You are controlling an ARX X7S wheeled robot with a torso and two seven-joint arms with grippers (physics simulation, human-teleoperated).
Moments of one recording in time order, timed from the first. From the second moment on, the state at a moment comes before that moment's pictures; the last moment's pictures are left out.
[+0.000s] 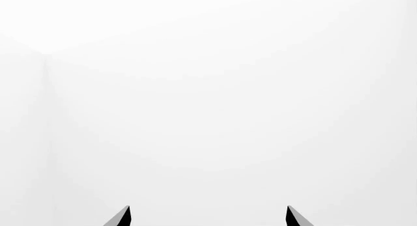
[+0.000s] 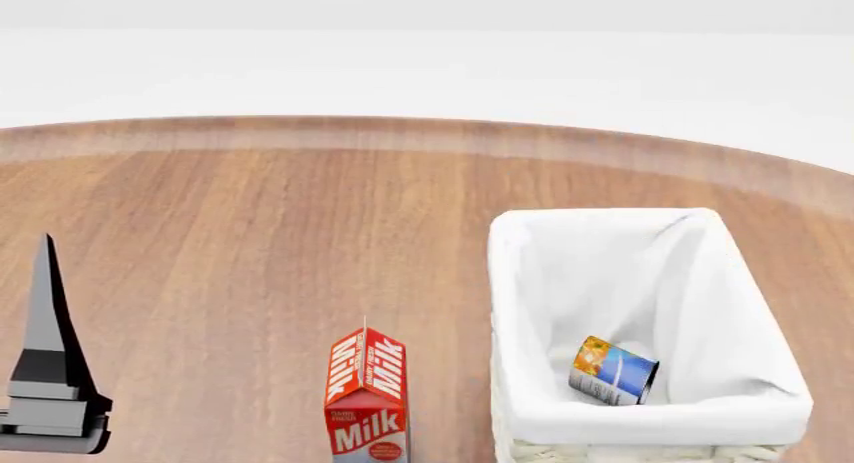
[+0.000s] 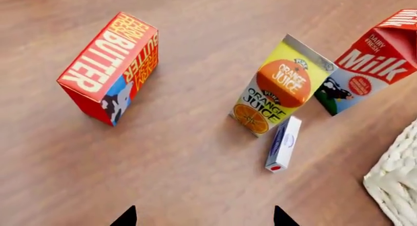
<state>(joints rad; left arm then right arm) -0.13 -0.45 0.21 0.82 -0.10 -0.39 -0.40 0.41 0.60 -0.71 -0.93 1.43 1.42 0.81</state>
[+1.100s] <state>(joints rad) -0.14 -0.46 0.22 0.82 -0.11 -0.40 -0.41 0.29 0.72 -0.87 -0.88 1.21 1.24 0.70</state>
